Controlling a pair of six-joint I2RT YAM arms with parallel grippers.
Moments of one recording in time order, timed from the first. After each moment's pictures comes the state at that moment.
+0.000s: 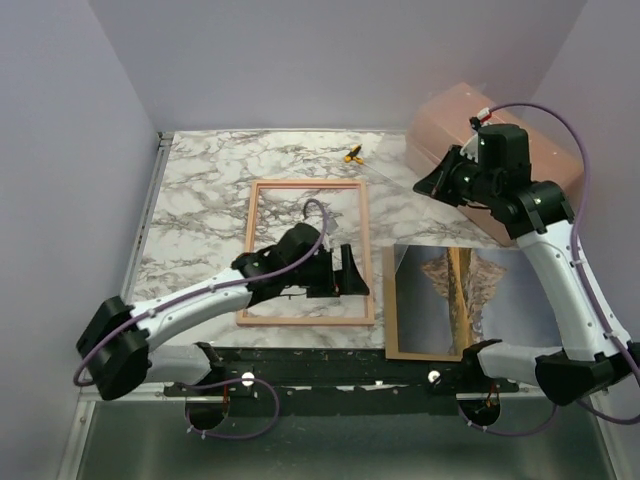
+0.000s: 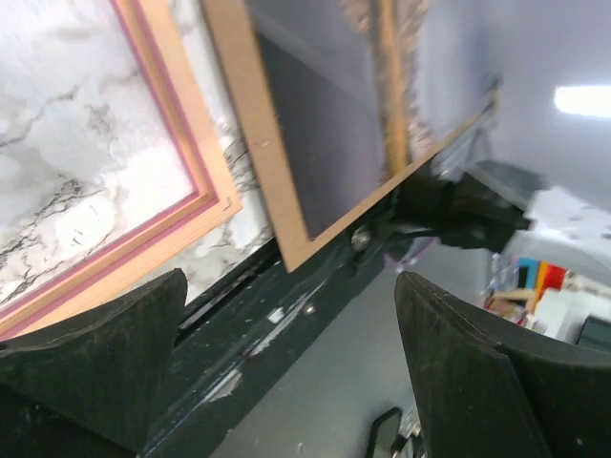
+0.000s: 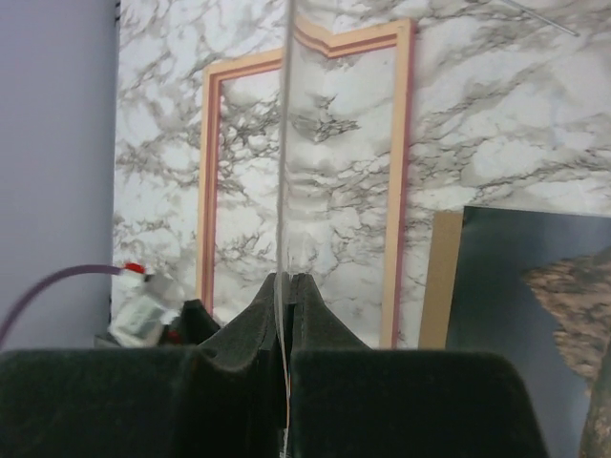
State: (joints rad) left arm -0.91 1.32 0.83 -0.20 0.31 -0.93; right arm 0.33 1.22 1.54 -0.89 -0.10 0.60
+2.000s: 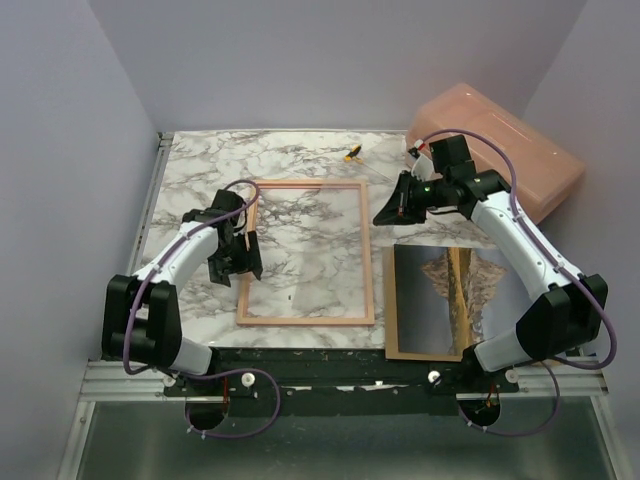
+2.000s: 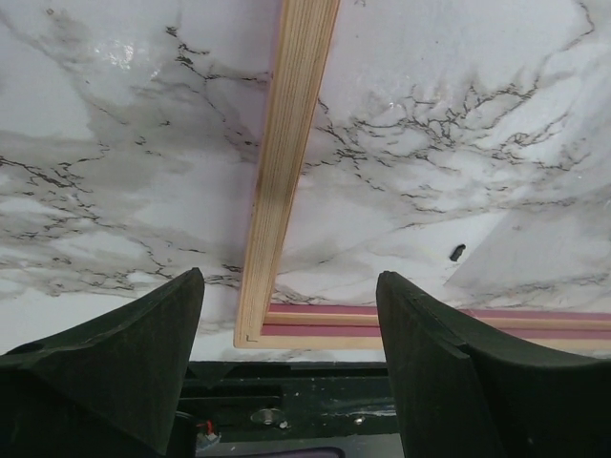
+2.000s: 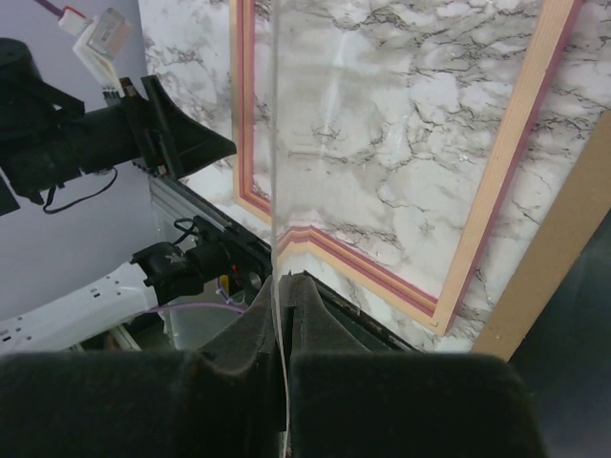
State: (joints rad) left arm -0.20 1.42 0.96 -0.89 0.08 -0.42; right arm 0.33 1.48 1.38 -0.79 -0.59 0.56
